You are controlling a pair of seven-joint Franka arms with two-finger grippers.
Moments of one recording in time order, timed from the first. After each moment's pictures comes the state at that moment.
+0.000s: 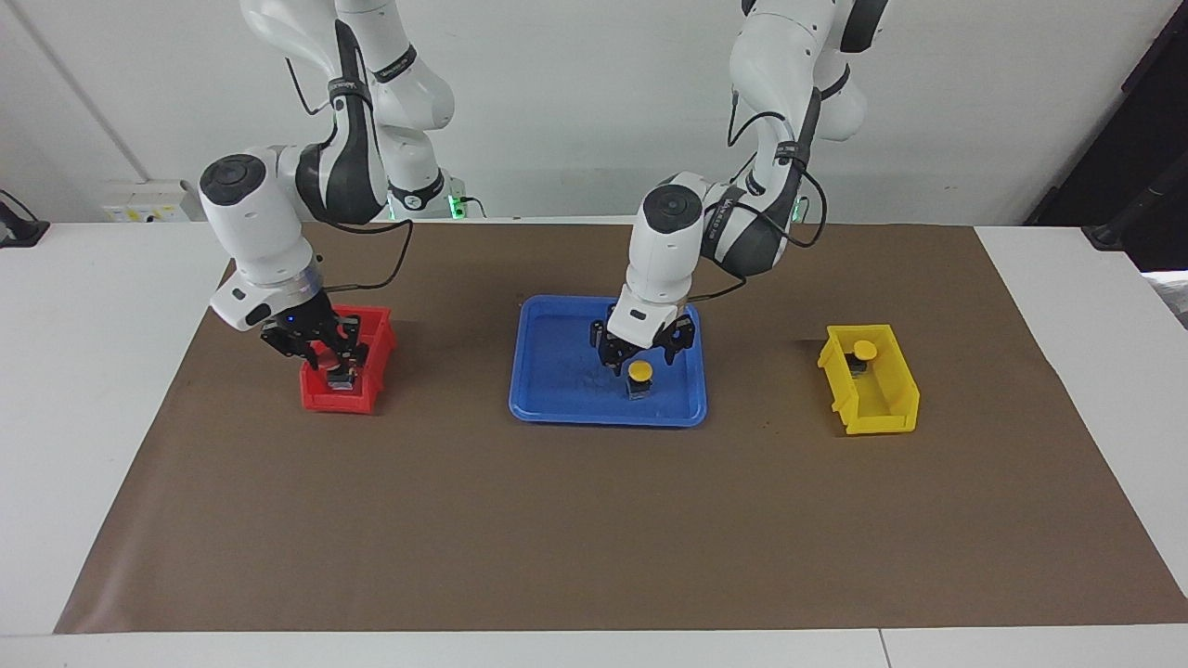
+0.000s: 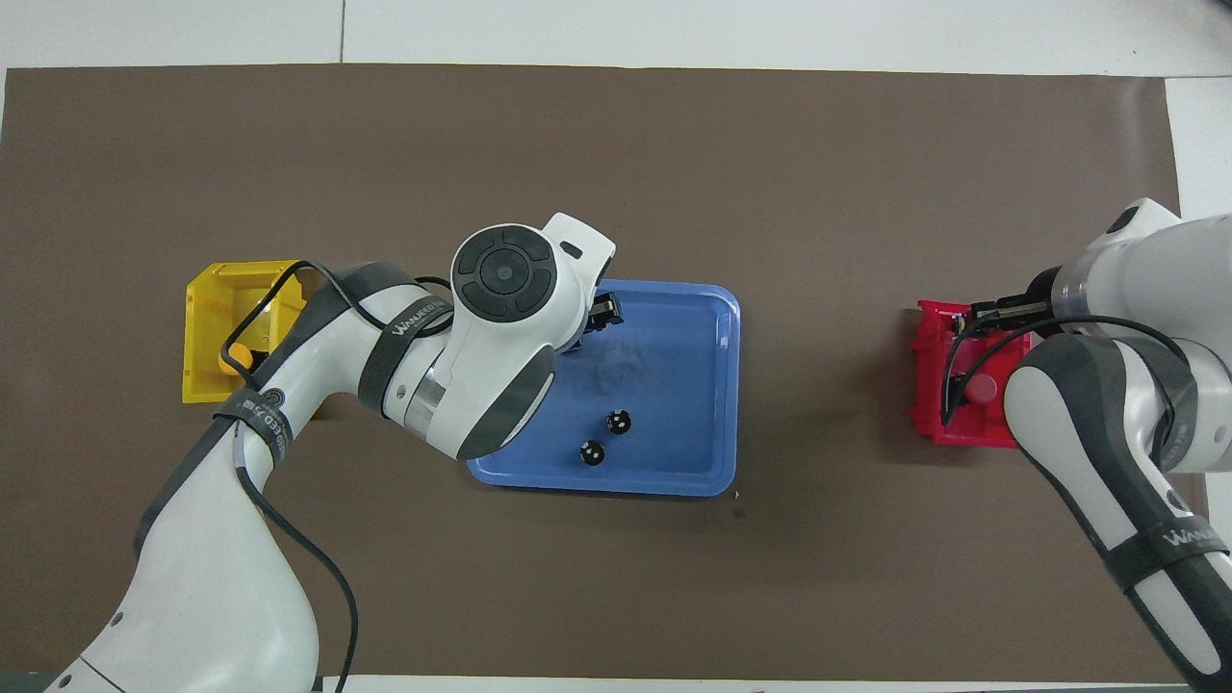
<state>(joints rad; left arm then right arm) -0.67 0.35 -0.01 -1.77 -0.01 2.18 -0.82 -0.26 0.01 0.22 -2.17 -0.04 2.25 -0.12</state>
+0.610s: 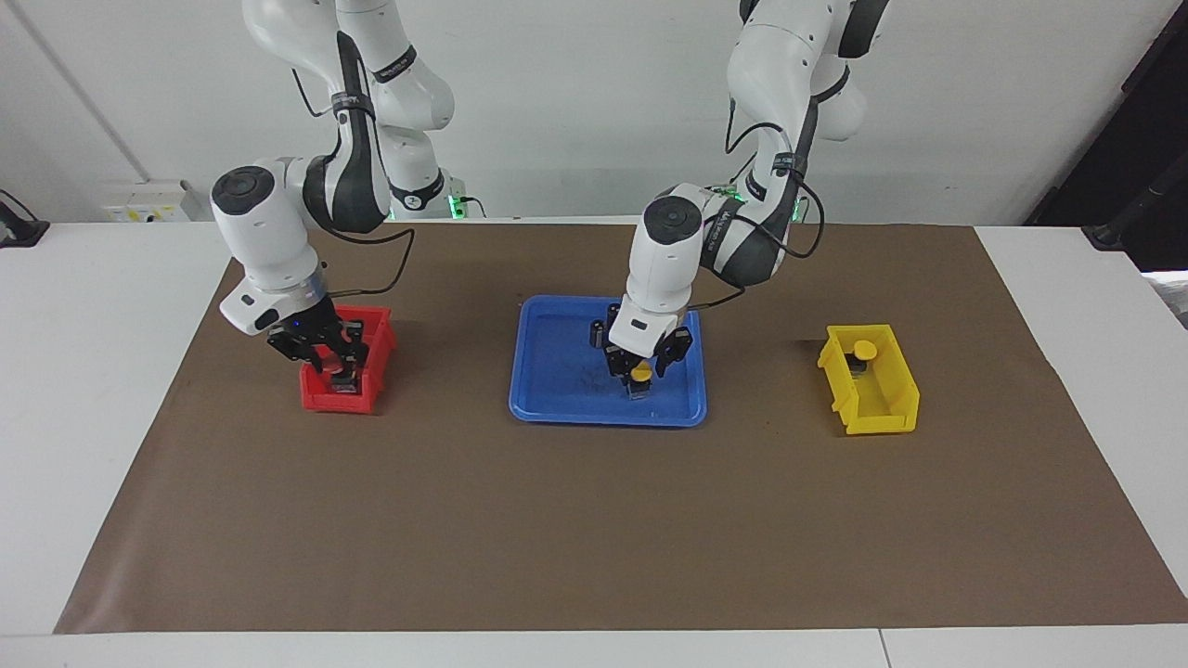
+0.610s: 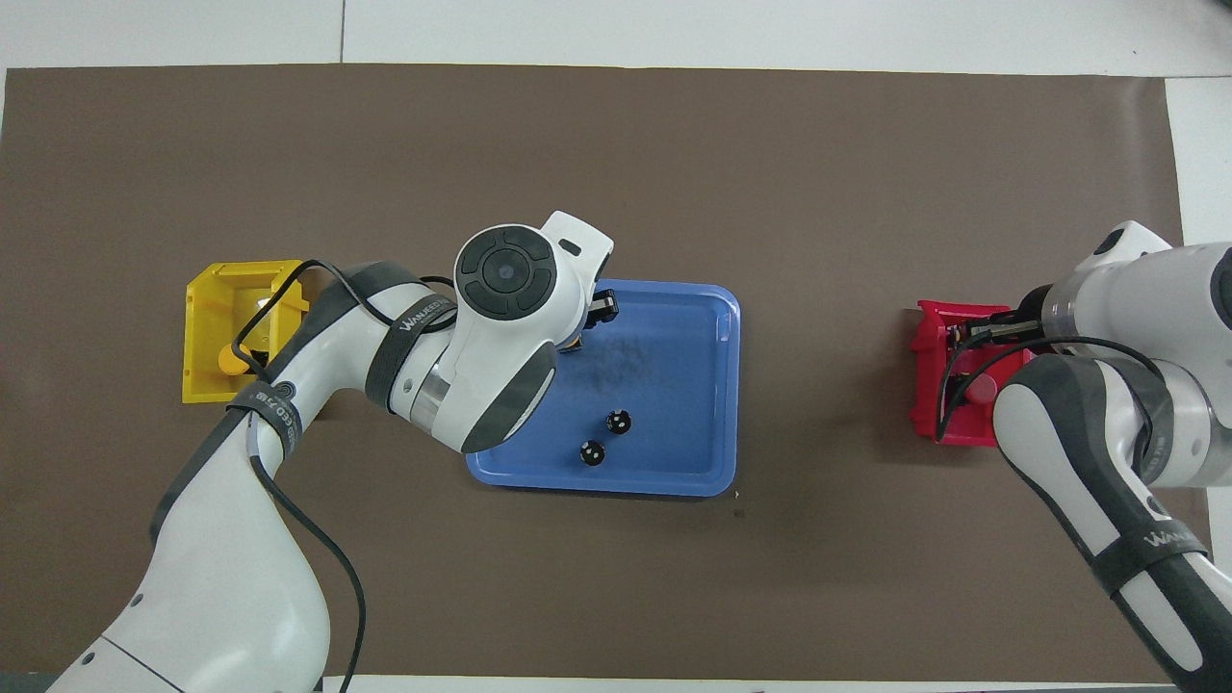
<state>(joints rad) -0.67 0.37 0.00 -1.77 -0.01 2.21 -0.83 -0.27 0.02 0.22 -2.24 -0.04 2.35 -0.13</state>
